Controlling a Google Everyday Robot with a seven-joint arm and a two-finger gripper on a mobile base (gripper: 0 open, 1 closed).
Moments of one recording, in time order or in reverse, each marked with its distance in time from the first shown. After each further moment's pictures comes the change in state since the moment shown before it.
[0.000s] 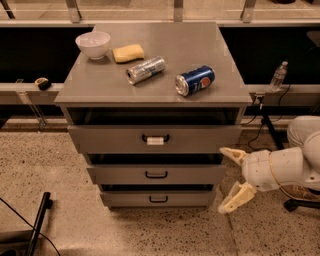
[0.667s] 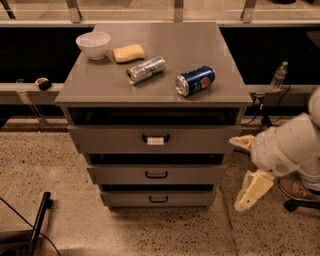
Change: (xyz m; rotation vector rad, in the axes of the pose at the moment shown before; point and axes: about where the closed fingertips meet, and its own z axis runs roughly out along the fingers) arm -0.043 0.012 -0.067 -0.062 0.351 -0.029
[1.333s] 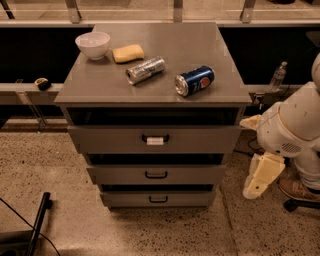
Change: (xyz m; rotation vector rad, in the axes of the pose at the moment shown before) arm -0.021 -0.008 -0.057 0.084 0.185 0.015
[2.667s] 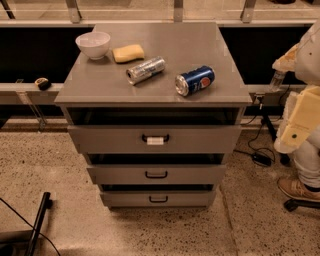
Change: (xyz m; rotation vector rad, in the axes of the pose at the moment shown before) arm -0.036 -0.027 -0.143 0.102 0.123 0.037
